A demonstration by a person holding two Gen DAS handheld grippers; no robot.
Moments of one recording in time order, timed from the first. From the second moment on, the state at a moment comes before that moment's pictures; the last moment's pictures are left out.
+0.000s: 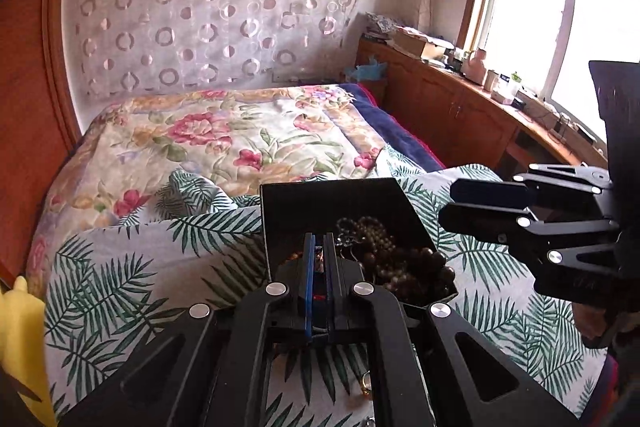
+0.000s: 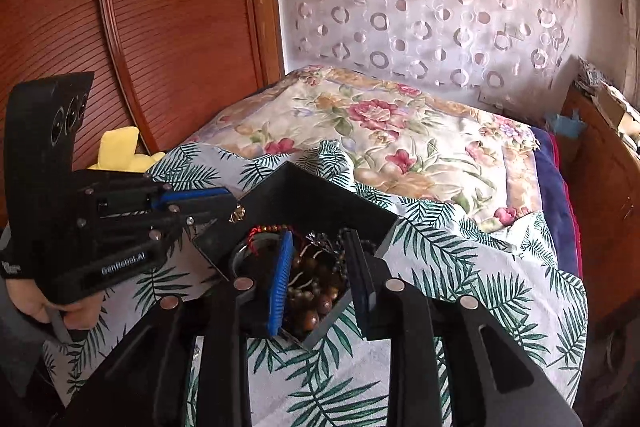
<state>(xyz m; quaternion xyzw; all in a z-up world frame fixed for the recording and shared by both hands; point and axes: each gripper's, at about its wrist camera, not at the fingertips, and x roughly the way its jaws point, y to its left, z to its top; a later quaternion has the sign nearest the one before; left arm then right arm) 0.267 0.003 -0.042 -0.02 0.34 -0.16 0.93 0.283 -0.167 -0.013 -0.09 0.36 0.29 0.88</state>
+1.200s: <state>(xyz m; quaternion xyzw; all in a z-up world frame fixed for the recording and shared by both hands) 0.143 0.062 -0.097 -0.01 0.38 -0.15 0.91 0.225 -0.100 -0.105 -0.18 0.42 0.38 0.81</state>
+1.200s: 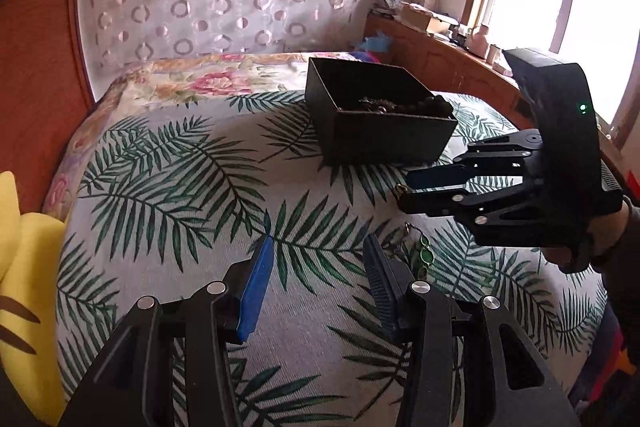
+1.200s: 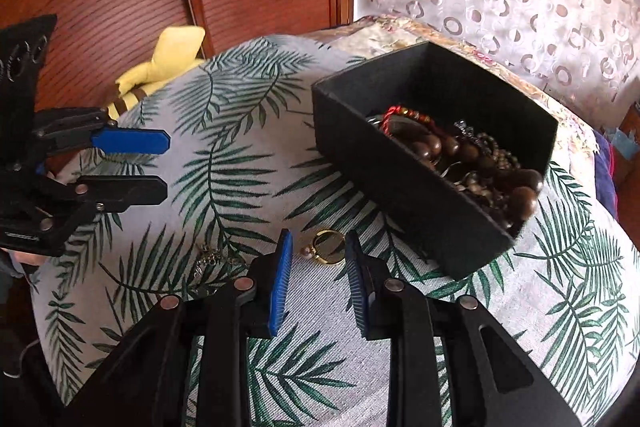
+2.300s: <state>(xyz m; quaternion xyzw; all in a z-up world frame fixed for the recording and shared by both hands) 0.141 -0.013 -0.108 0.07 0.40 -0.18 0.90 0.202 -0.160 -0.061 -0.15 0.37 0.37 0.84</state>
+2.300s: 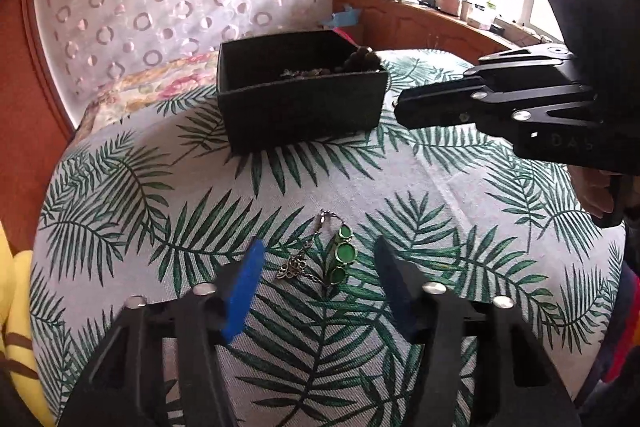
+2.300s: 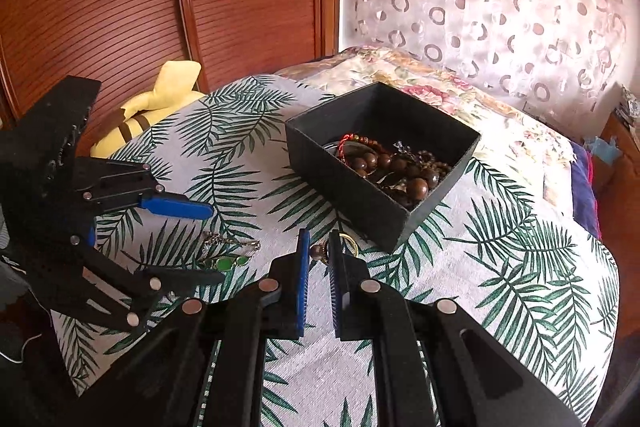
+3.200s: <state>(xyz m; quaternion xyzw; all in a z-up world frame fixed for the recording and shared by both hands) 0.152 -0.025 -0.071 0.06 0.38 -0.20 0.90 0.213 -0.170 -0.044 -0.14 0.35 0.36 0.85</state>
